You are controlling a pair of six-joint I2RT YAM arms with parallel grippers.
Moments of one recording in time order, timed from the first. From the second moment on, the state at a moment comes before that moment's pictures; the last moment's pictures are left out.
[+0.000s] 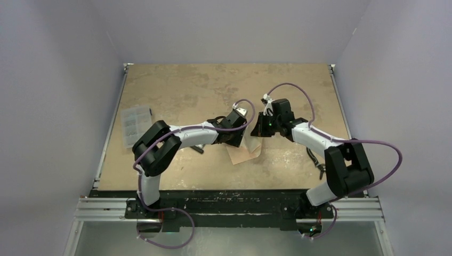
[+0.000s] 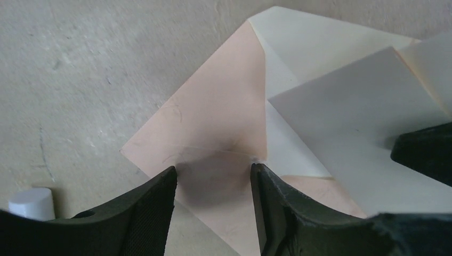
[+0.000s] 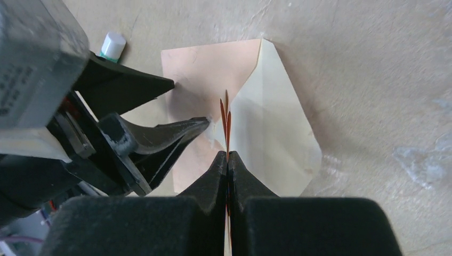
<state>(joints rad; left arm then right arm) -0.87 1.92 1.22 -0.28 -0.21 -0.41 0.37 1.50 0.85 -0.18 -0.36 0.40</state>
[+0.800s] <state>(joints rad) -0.66 2.04 1.47 -0.37 -0.09 -0.39 0.25 1.61 0.84 0.13 -0.39 0.46</state>
